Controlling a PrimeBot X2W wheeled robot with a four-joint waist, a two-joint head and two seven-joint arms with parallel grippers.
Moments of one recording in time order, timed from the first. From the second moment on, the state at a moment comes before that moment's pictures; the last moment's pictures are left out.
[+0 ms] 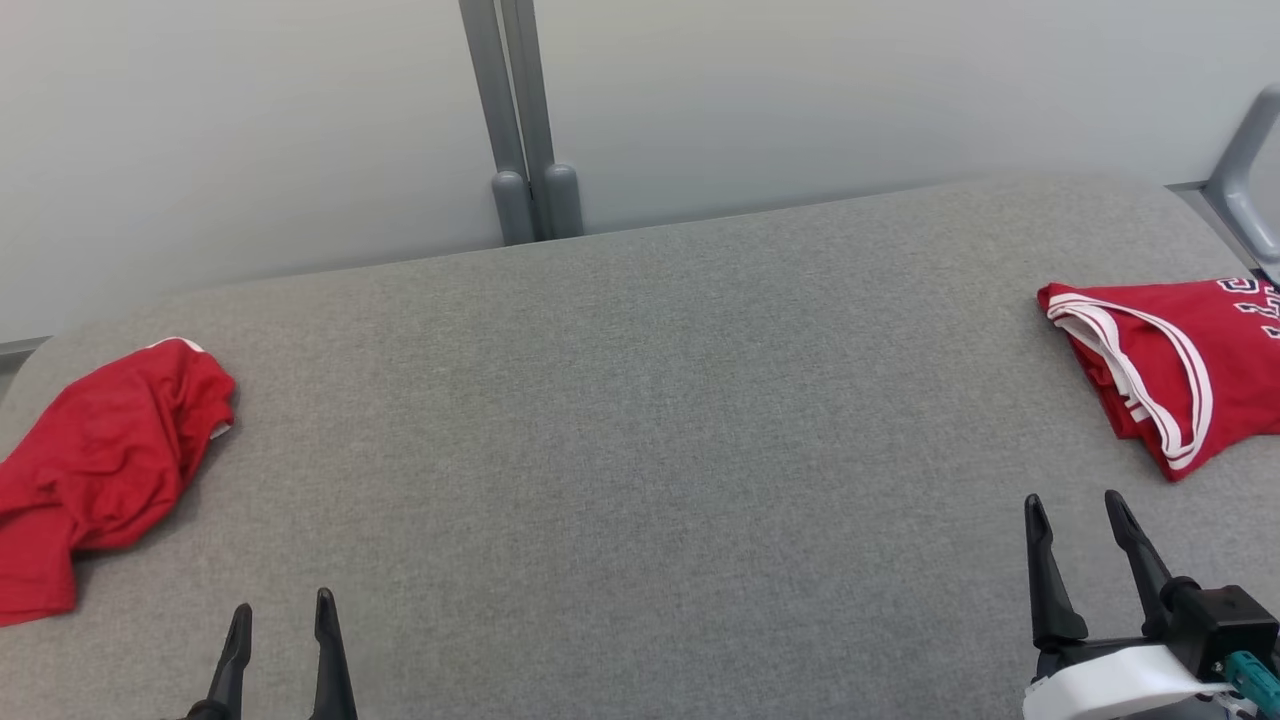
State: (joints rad) left arm 0.21 0.05 0.02 0.08 -0.25 -0.04 -0.26; right arm 0.12 -0.07 -0.07 0.07 0.12 0.13 -0.26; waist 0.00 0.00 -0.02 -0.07
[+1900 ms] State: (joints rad) left arm 0.20 0.05 0.11 0.01 -0.26 -0.09 -0.26; right arm 0.10 -0.06 0.17 0.11 0.12 0.13 -0.26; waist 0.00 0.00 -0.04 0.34
